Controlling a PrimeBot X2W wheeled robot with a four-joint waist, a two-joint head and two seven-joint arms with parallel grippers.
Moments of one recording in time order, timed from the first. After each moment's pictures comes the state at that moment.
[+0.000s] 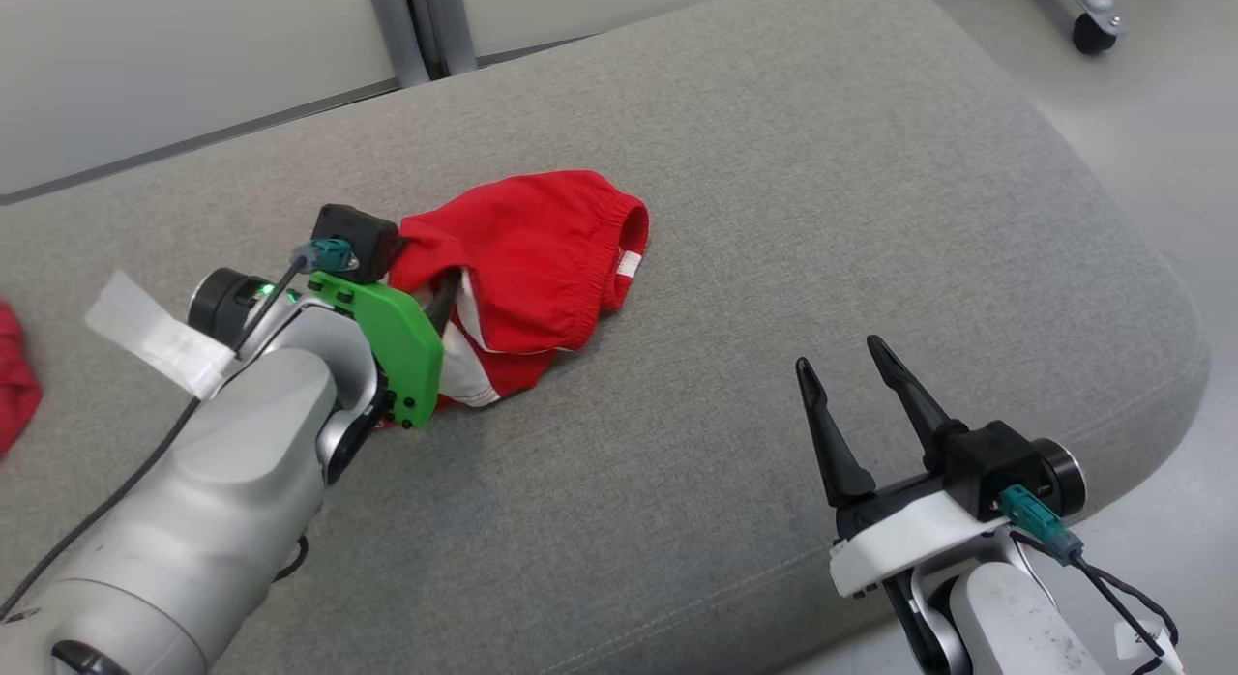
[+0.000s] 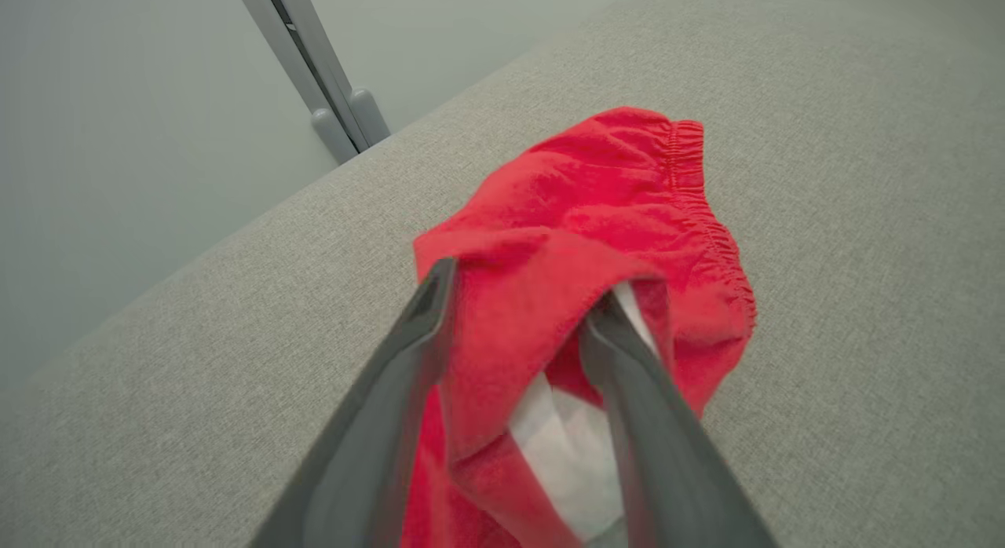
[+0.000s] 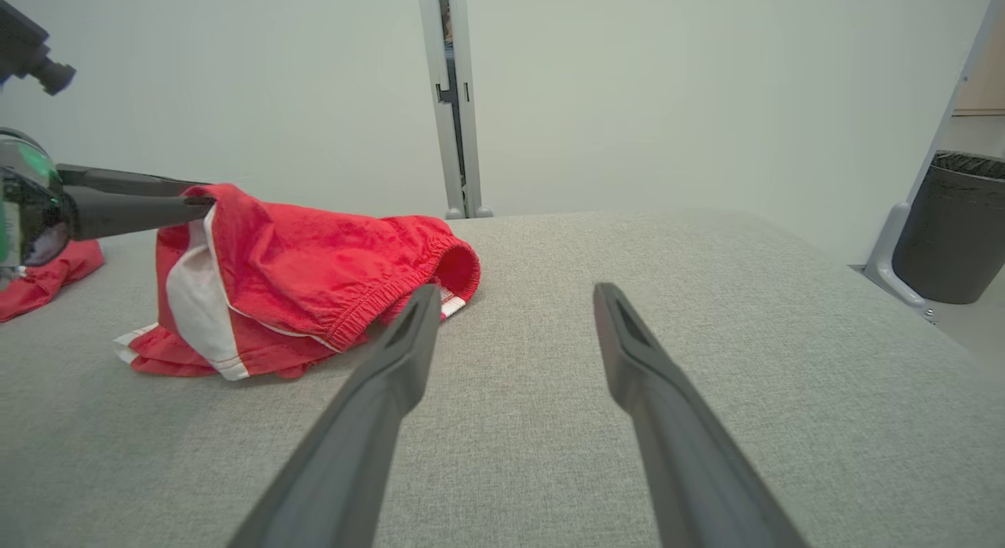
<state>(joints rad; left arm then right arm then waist) -0.93 0.33 -1.09 0.88 -0.87 -0.06 -0.06 -0.16 -0.05 0.22 0.18 0.12 0.13 -0.26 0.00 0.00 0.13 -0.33</state>
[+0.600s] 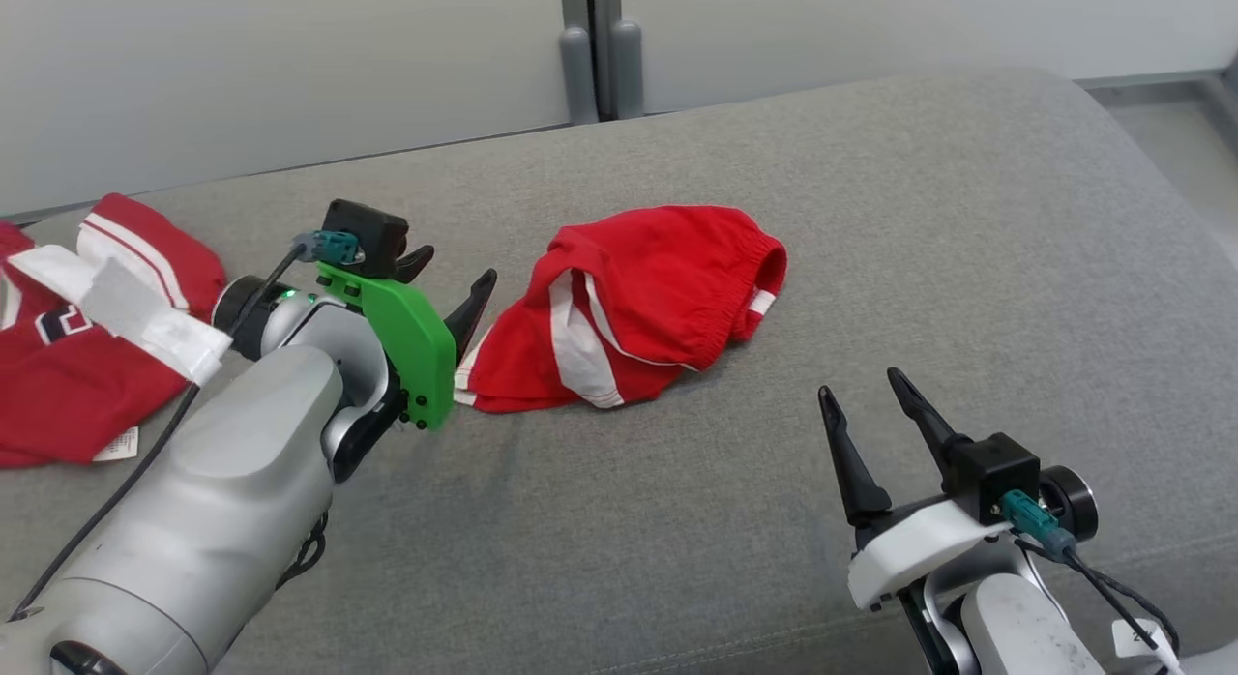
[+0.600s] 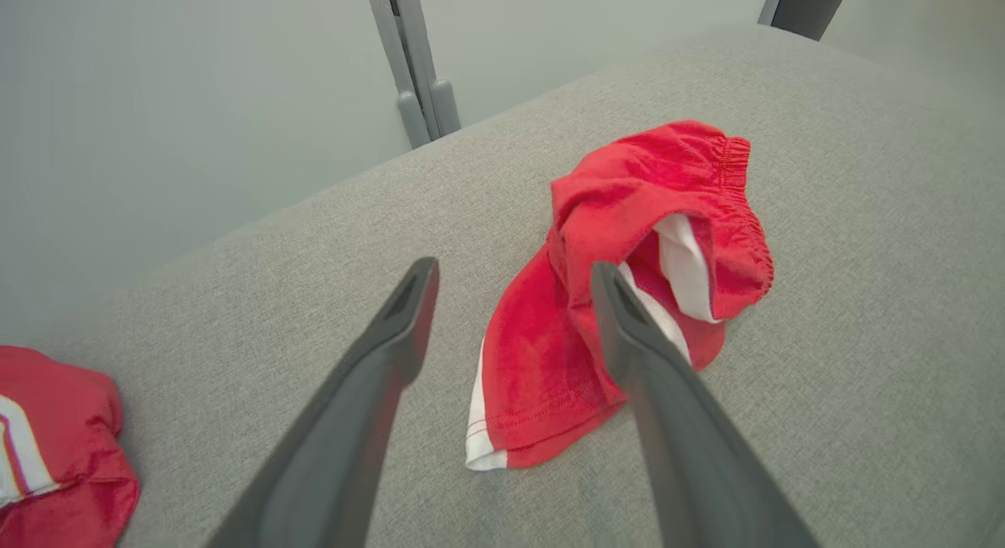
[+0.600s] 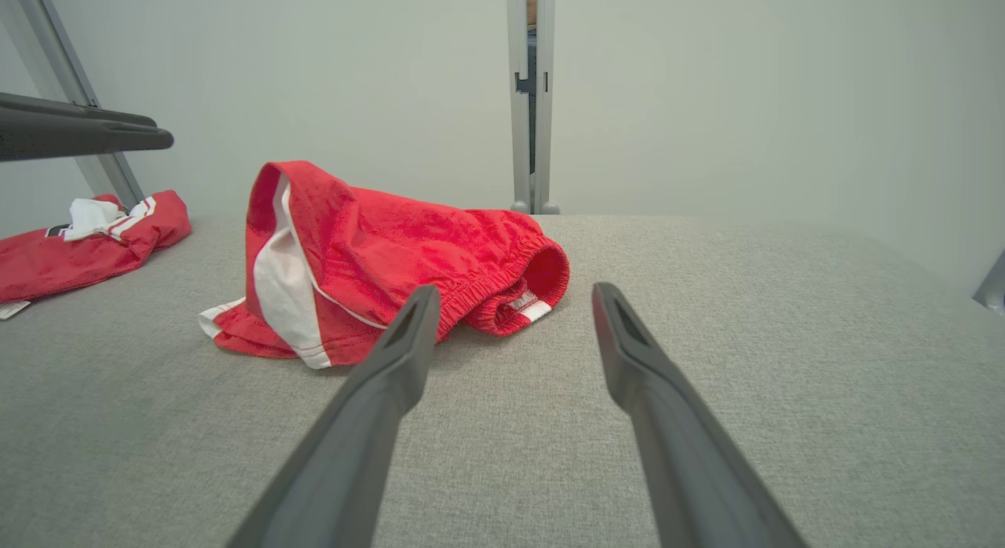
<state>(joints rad) -0.93 0.30 -1.10 0.86 -0.97 -0.13 -0.01 -0.15 -0.05 0.18 0.28 0.09 0.13 -0.26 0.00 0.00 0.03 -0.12</state>
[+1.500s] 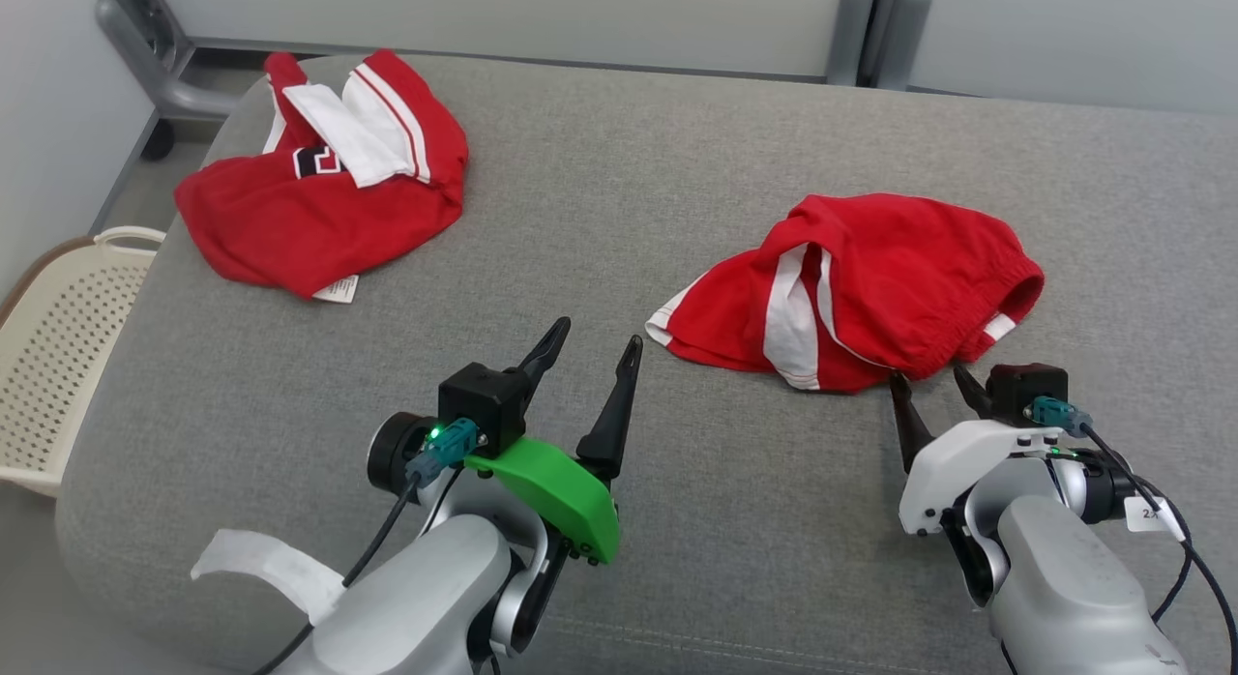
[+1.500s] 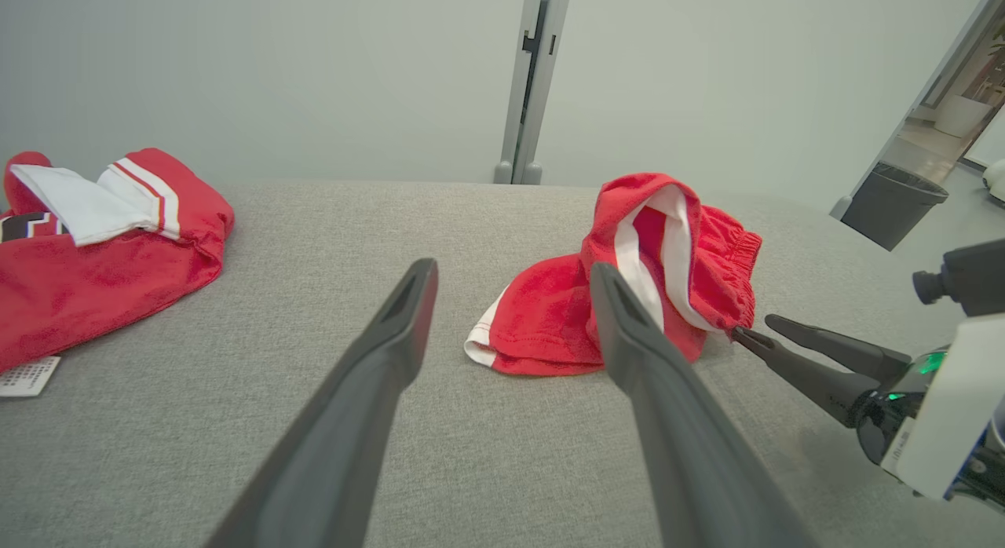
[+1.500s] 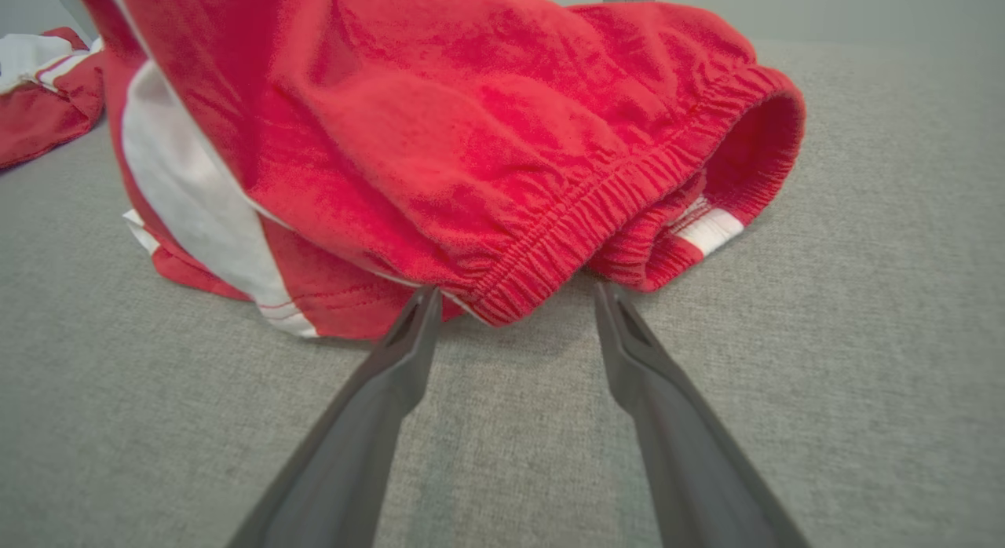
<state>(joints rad) -0.57 0.25 -0.99 0.33 -0.87 0.24 -0.26 -0.51 -0.09 0.07 0.94 0.18 0.13 -0.24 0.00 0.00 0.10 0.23</state>
